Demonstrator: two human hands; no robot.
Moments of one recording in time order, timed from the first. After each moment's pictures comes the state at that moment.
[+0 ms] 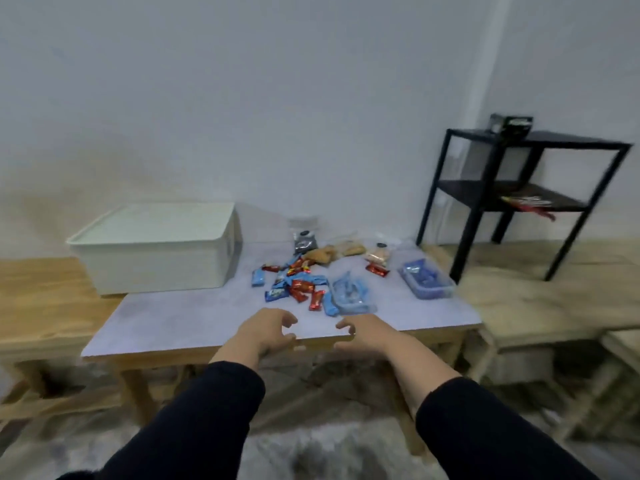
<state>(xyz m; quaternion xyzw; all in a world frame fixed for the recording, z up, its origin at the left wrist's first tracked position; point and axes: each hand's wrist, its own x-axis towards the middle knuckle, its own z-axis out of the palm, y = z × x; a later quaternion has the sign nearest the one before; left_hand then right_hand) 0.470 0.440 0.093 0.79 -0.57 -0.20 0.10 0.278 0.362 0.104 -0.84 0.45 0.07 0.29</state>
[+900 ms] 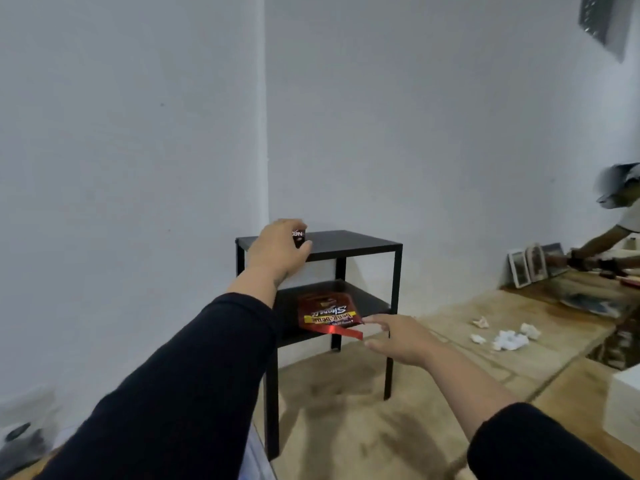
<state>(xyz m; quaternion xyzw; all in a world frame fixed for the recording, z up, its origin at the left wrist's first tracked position) 0.107 -0.019 0.345 0.58 -0.71 0.05 0.39 -0.118 0.007 0.238 -0.73 0.63 -0.20 0.15</state>
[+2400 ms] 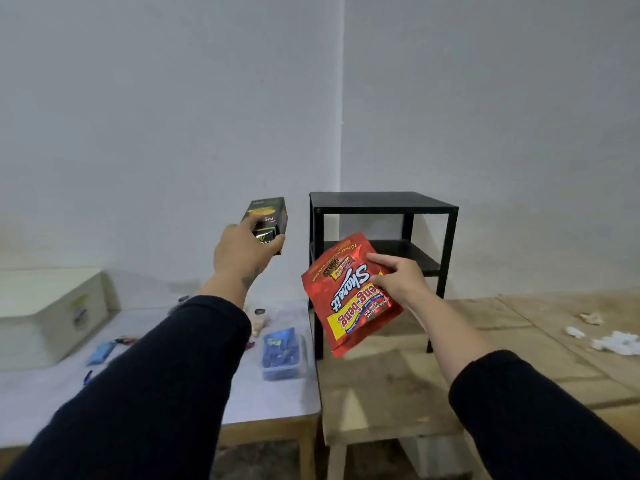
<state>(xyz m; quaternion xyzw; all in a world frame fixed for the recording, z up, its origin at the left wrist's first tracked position) 0.112 0.142 0.291 0.78 -0.45 0.08 0.43 -0.125 0.060 0.259 -0.66 0.46 -0.38 0.45</state>
